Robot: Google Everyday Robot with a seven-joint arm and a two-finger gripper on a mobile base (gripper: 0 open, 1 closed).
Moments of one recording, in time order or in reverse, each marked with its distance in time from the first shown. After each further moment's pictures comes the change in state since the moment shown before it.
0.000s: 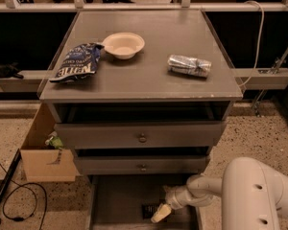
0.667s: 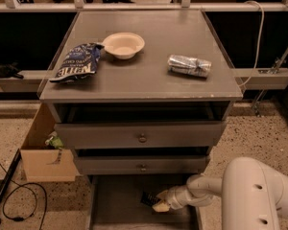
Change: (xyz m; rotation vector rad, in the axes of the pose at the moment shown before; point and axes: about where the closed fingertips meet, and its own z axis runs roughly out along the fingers) arm 0.000 0.000 0.000 0.000 0.000 0.000
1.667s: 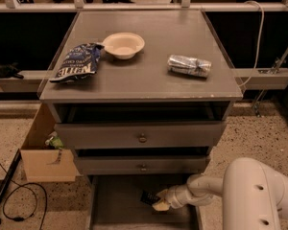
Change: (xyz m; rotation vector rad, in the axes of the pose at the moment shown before) arm -0.002 -0.004 -0.003 0.003 -0.011 -0.007
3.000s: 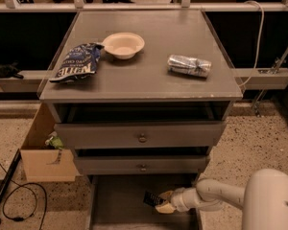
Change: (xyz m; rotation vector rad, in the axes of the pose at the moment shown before) arm -0.008 0.023 -0.029 -0.027 -0.106 -0.036
